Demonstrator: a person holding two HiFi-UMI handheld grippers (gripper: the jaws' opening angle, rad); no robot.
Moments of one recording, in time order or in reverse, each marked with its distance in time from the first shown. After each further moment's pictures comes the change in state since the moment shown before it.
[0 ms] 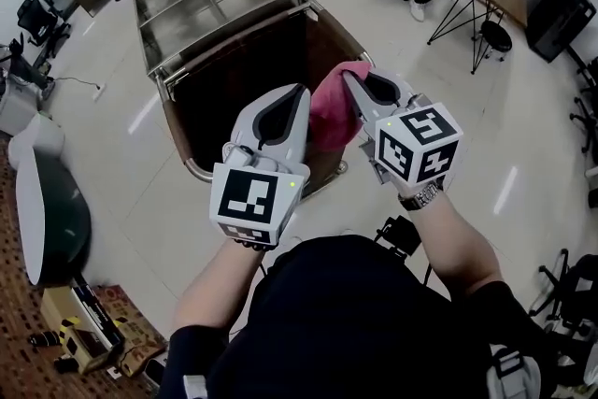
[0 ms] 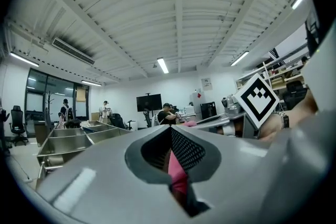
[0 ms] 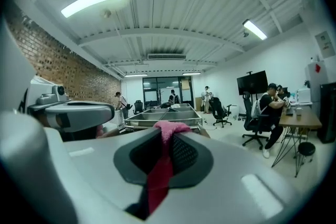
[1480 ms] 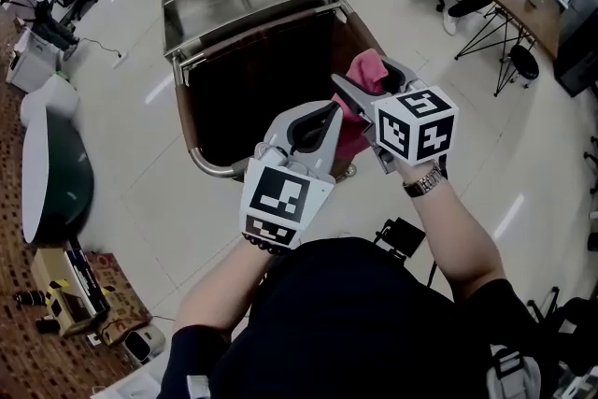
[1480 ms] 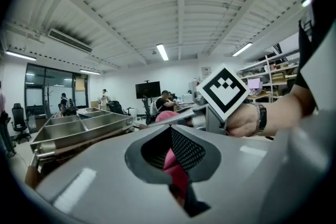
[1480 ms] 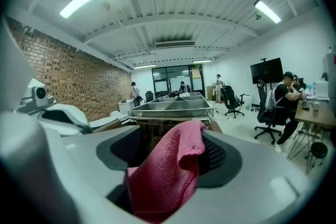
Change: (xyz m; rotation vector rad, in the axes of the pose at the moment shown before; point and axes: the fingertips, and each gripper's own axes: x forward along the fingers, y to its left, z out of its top) left arm 0.035 -0.029 -0.060 0.025 0.158 -0.014; right arm 0.053 -0.031 -0.045 0.030 0.156 0.128
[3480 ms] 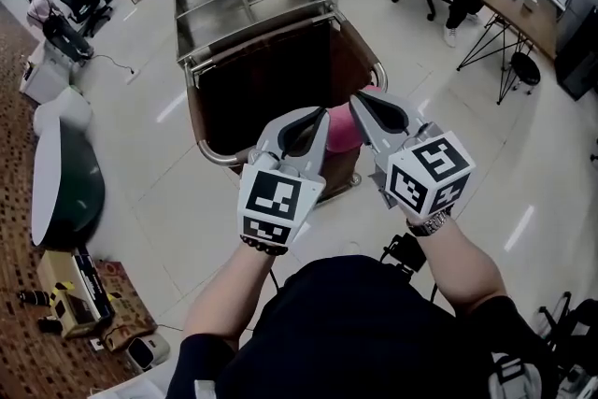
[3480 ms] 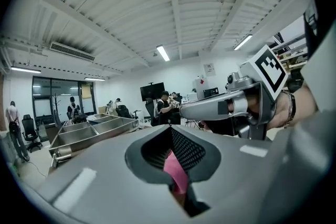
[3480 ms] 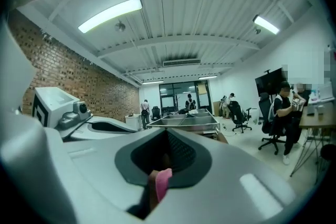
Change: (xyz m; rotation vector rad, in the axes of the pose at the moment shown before) left arm -0.052 -0.052 -0.002 0.070 -0.014 0.074; right arm -0.127 0.086 0.010 -0.093 -0.268 0.082
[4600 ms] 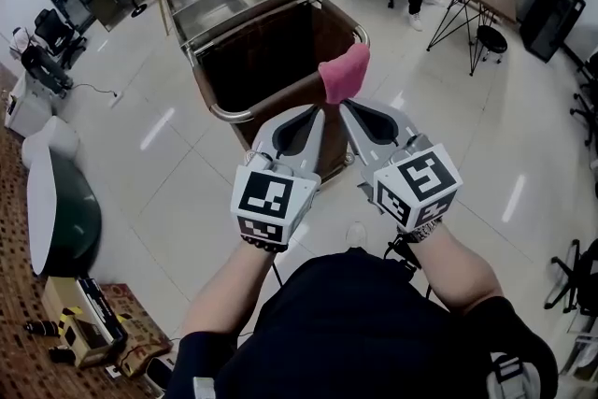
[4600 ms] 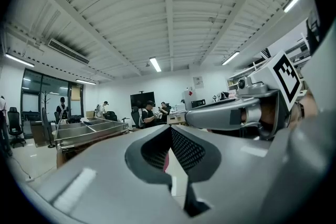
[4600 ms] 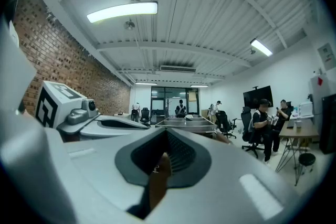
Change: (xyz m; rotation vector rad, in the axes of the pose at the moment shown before) left arm -0.141 -0.032 0.006 -0.047 -0.136 -0.123; right arm -0.057 0.157 -0.007 -0.138 -0.052 -0.158
